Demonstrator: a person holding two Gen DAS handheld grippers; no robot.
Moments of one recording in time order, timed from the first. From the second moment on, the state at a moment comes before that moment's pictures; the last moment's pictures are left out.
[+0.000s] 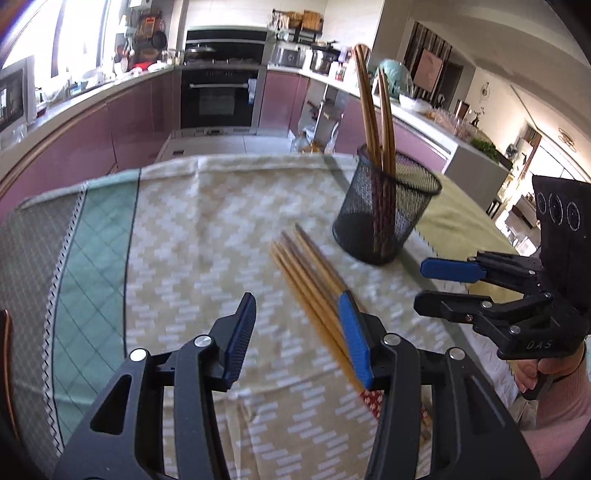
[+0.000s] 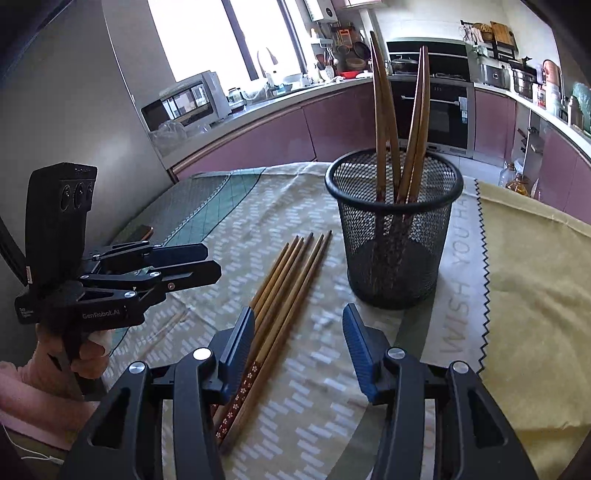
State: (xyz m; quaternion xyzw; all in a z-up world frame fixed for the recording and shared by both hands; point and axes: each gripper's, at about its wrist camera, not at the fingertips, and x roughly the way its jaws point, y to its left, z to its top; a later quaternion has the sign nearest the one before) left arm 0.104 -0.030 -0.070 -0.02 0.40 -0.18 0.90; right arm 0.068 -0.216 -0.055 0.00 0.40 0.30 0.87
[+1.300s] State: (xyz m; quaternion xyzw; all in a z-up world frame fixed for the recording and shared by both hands) left arm 0.102 -0.048 -0.099 0.02 0.45 -0.19 0.88; right arm 0.065 -0.187 -0.083 -0.04 0.43 0.27 0.86
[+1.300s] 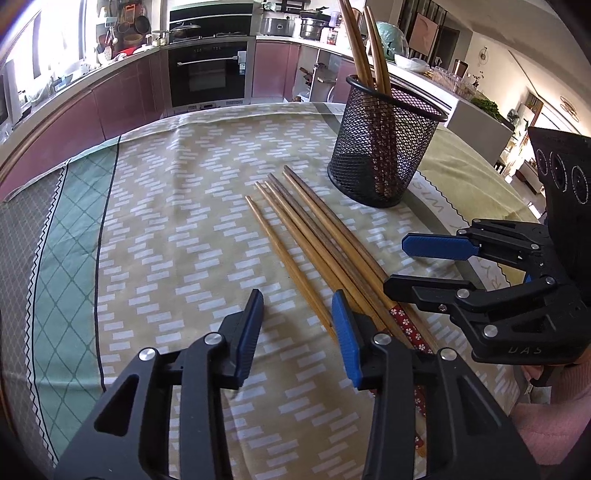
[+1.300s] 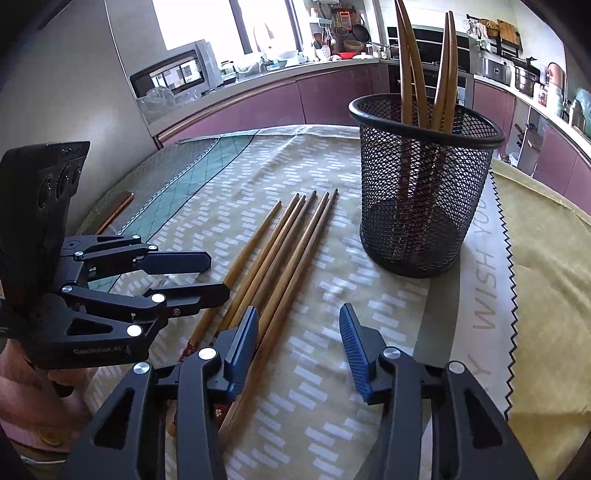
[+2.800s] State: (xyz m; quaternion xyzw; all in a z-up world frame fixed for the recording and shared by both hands) left arm 0.098 -0.038 -0.095 0.00 0.44 -0.18 0.88; right arm 0.066 -0.206 -0.075 0.01 0.43 0.28 0.86
